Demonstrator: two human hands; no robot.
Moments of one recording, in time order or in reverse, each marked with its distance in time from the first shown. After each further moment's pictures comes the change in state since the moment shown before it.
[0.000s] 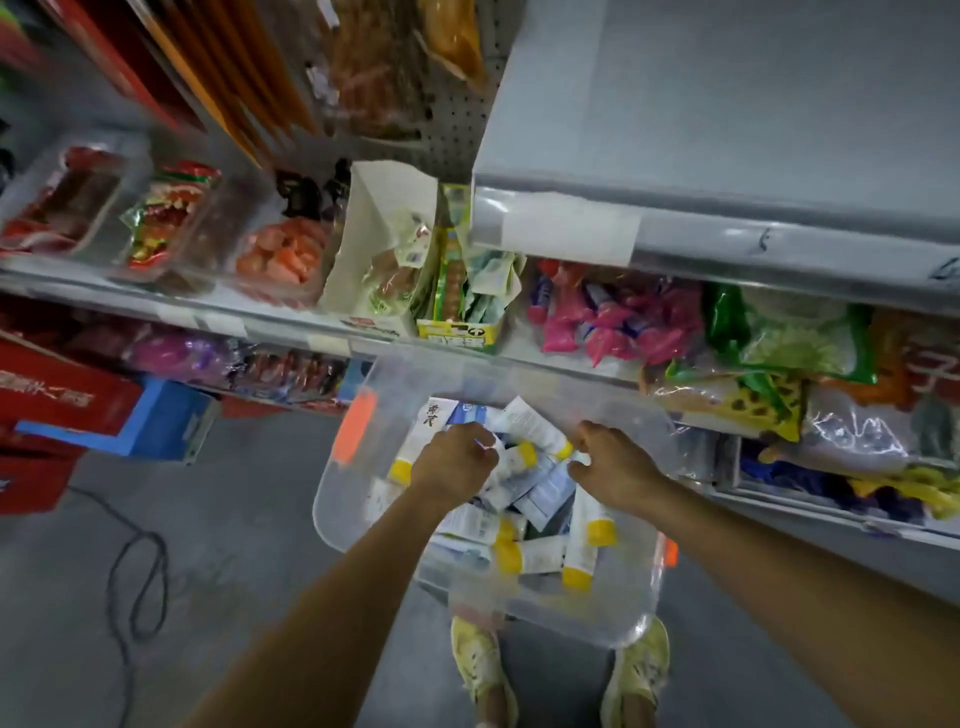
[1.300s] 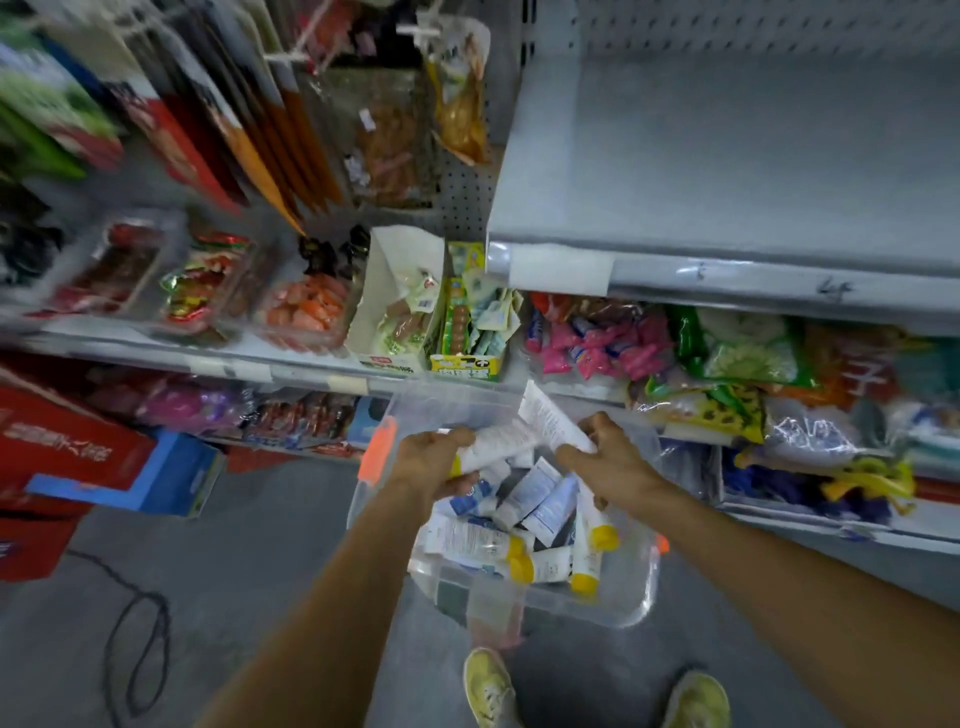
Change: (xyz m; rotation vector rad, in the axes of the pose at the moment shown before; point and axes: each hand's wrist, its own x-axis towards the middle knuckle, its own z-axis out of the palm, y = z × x) left_hand -0.058 0.012 -0.066 -0.846 0.037 -0.307; right_hand -0.063 -0.051 -0.025 0.674 0.169 0.091
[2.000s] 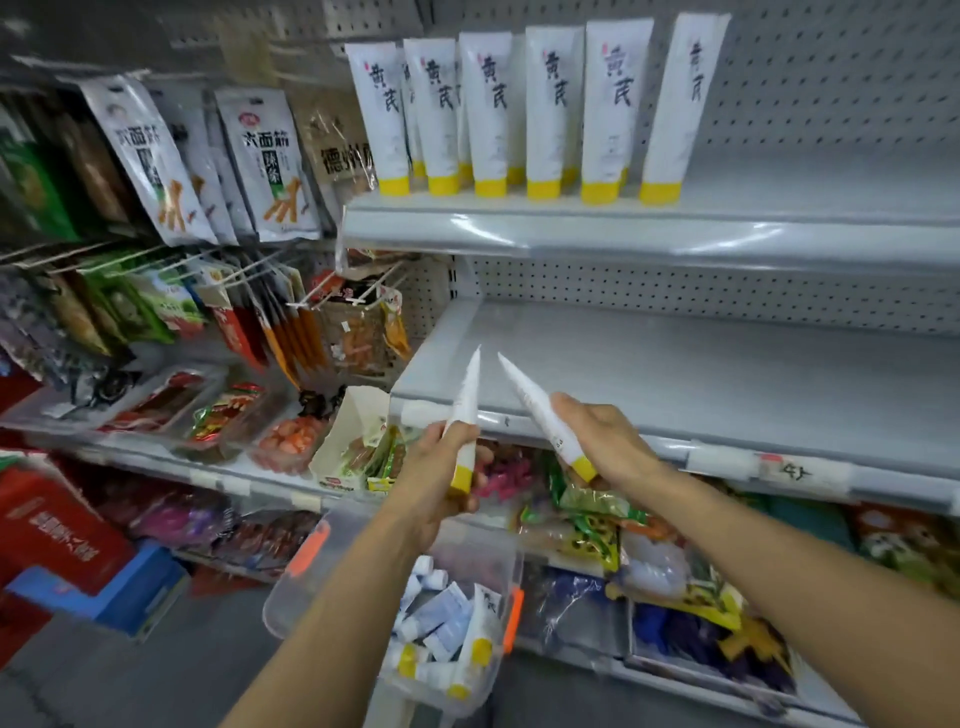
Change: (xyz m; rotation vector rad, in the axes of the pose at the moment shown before) left_hand -0.252 0.083 0.150 -0.222 -0.152 0.517; right_hand -0.169 -0.095 -0.248 0.072 0.072 -0.426
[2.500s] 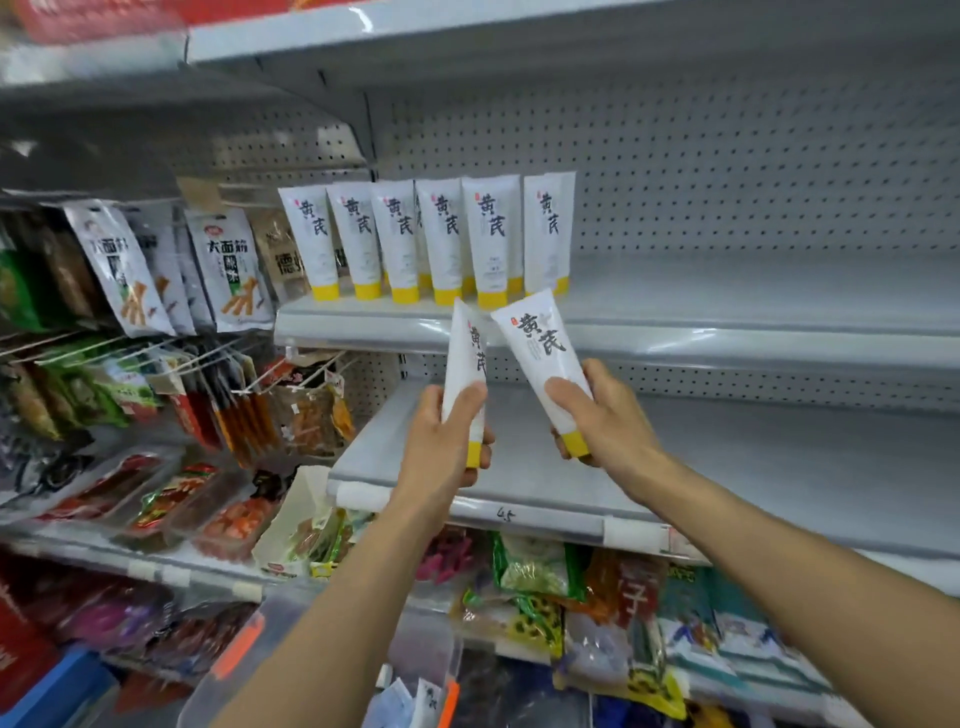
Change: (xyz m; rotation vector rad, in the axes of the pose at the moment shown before) left_hand -0.038 0.085 0.136 0.032 0.005 0.434; right_hand -0.035 -0.067 -0.125 0.136 0.179 -0.339
